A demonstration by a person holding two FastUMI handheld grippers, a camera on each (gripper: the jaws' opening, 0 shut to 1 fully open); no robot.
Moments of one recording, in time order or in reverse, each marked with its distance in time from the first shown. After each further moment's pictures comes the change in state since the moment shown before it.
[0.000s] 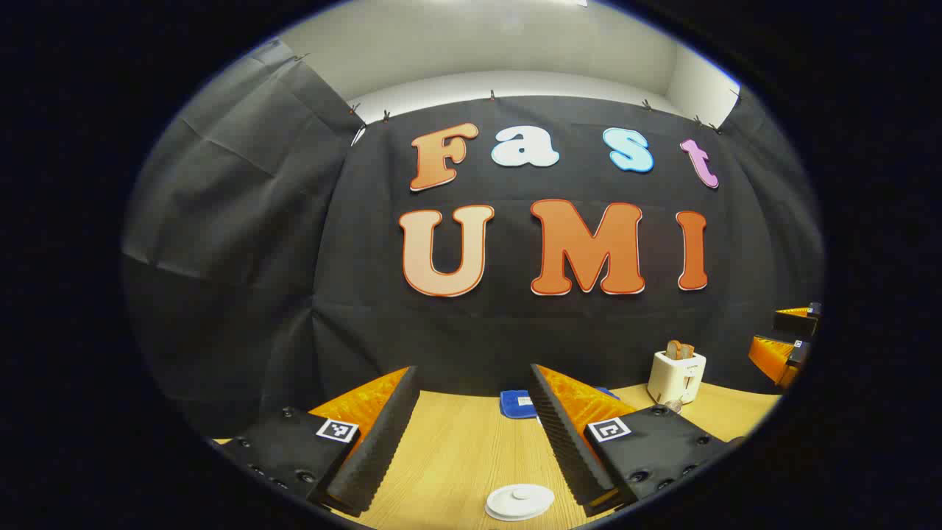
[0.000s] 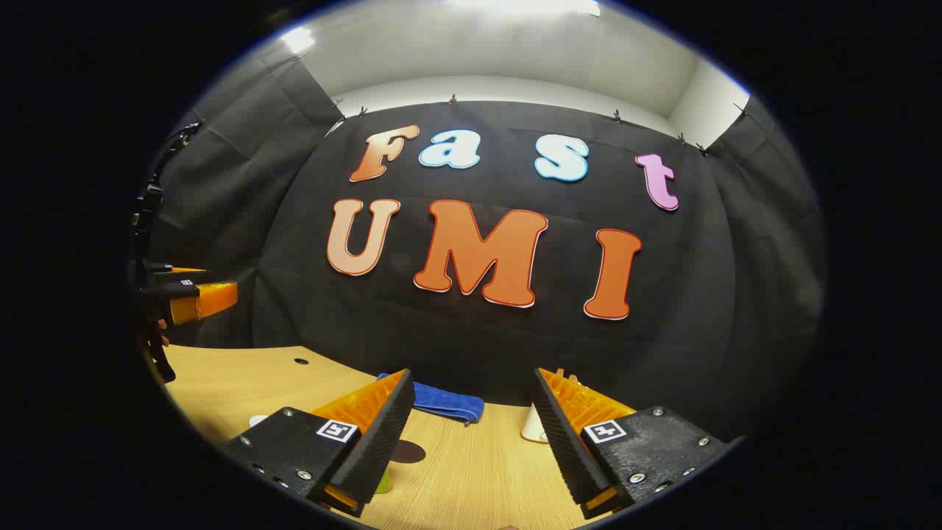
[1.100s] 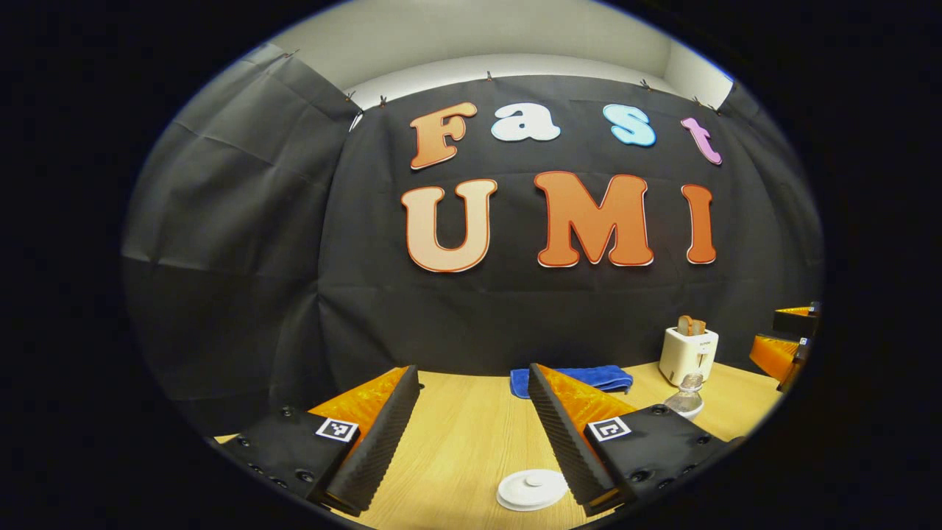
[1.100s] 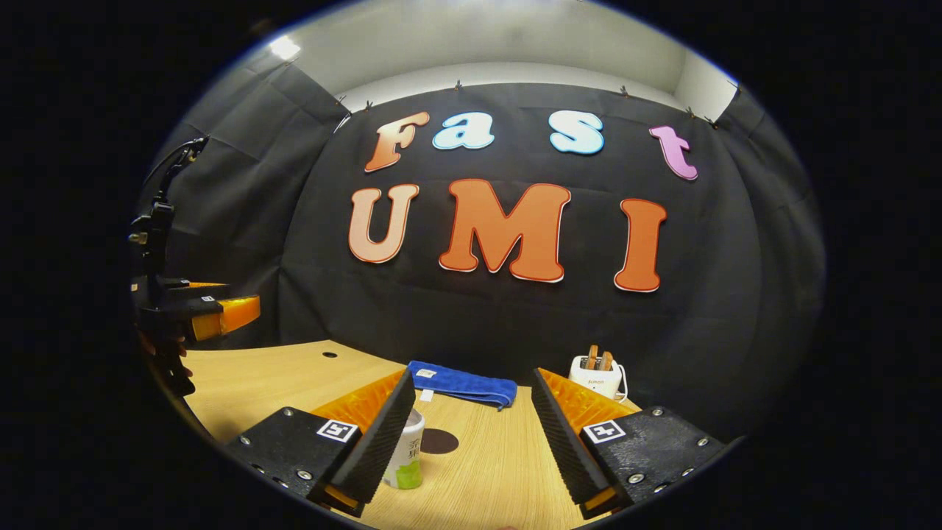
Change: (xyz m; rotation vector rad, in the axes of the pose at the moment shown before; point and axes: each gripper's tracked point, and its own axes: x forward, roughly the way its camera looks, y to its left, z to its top) left arm 0.005 0.000 -0.037 0.034 0.076 0.013; right arm 0.006 0.031 -0.036 0.072 0.086 0.110
